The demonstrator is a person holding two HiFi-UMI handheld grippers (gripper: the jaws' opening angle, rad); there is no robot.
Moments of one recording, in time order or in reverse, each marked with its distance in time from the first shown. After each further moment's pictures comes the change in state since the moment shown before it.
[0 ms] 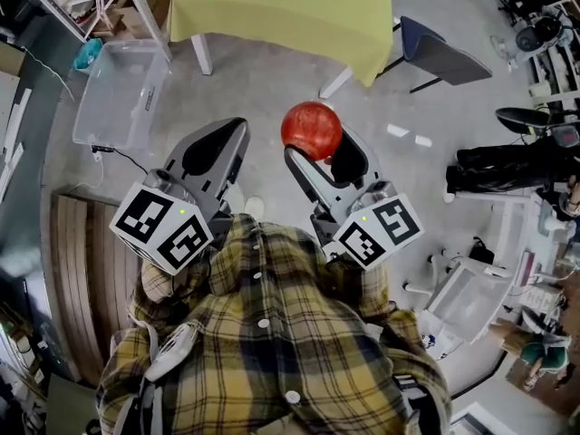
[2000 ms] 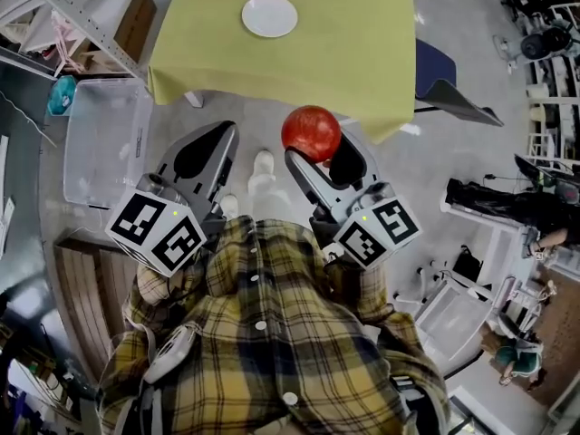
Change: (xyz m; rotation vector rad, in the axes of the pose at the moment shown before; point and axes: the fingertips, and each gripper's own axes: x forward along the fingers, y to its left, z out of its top) left arm 0.214 0.282 0.110 -0.110 0.084 0.014; right arm 0.306 -0.180 0.062 0.088 0.109 -0.087
